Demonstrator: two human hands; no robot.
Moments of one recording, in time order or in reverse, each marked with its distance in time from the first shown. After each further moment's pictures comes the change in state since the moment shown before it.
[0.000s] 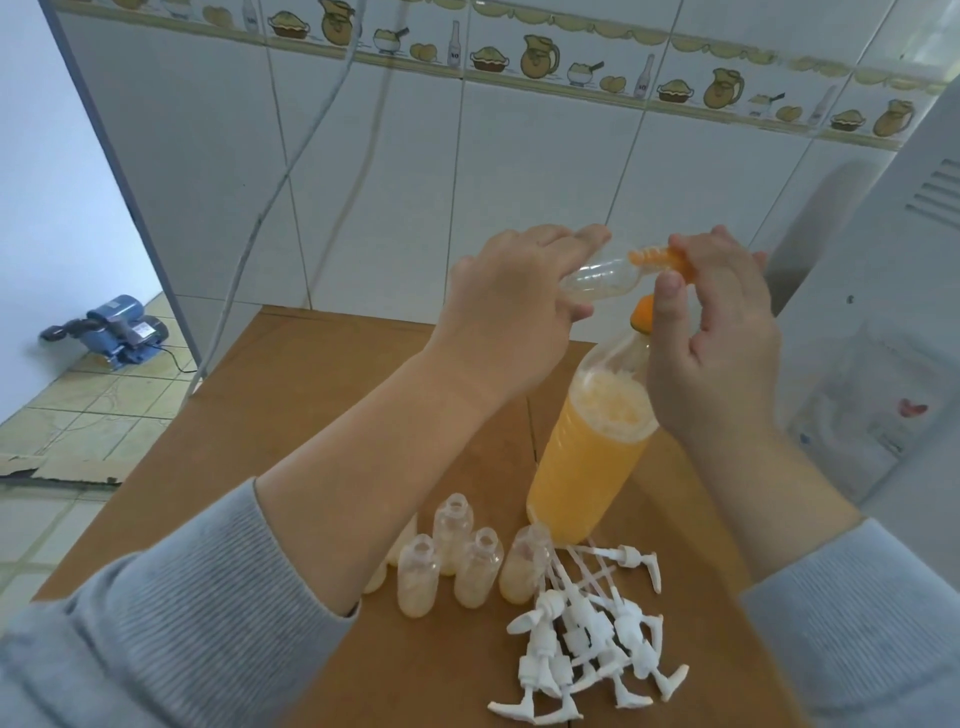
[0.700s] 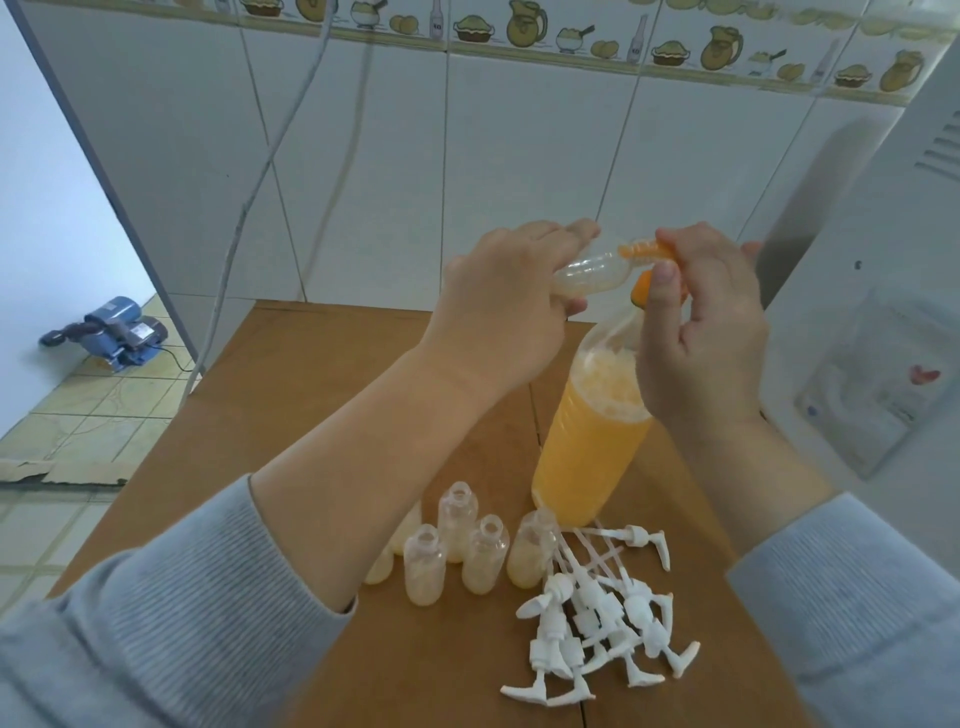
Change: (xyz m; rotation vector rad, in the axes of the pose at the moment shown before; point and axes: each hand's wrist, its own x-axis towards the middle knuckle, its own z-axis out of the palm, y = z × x) left_hand -0.003 -0.002 0.004 -0.018 -0.092 -0.033; right_hand -0.011 0.006 0.012 -0.008 0.060 0.011
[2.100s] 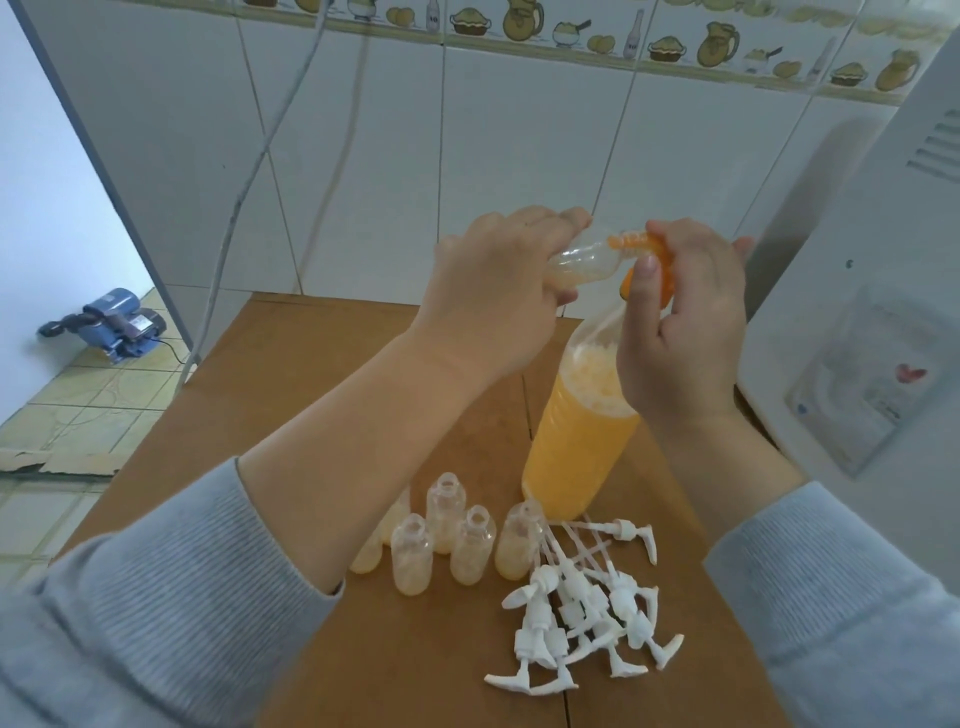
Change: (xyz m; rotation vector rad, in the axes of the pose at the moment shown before) left_hand 0.002 0.005 -0.001 0.091 0.006 0.014; right_hand 0.001 0.001 0.003 -0.044 0.033 -0.018
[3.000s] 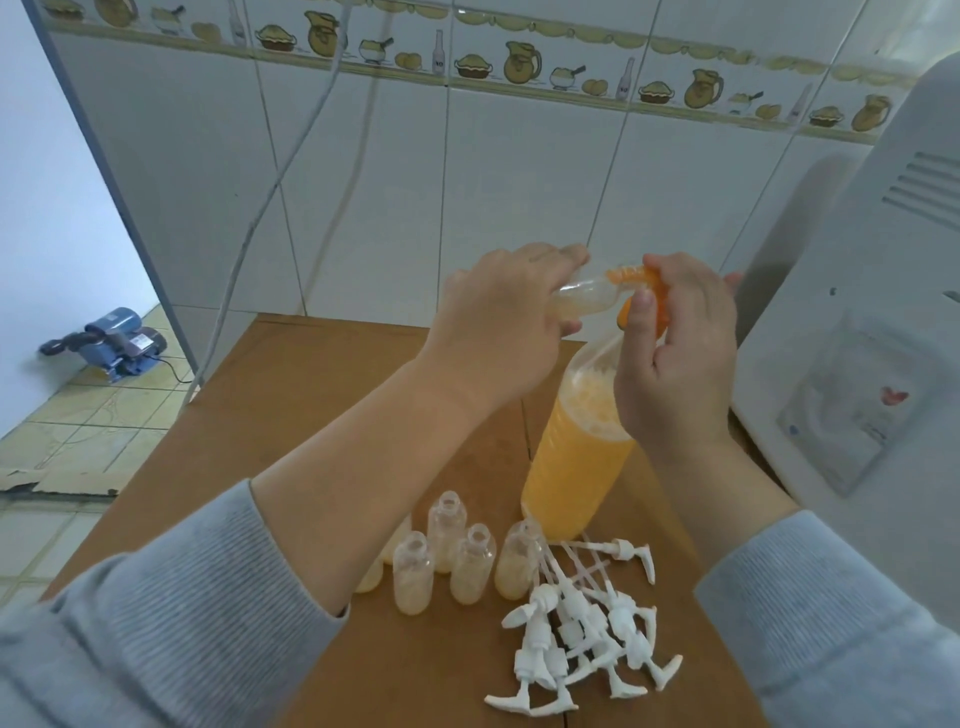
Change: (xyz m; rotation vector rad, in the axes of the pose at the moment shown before) left_hand -0.003 0.003 0.000 -0.035 -0.015 0.013; right_hand -0.005 -0.003 -0.004 -0.018 0.000 0.010
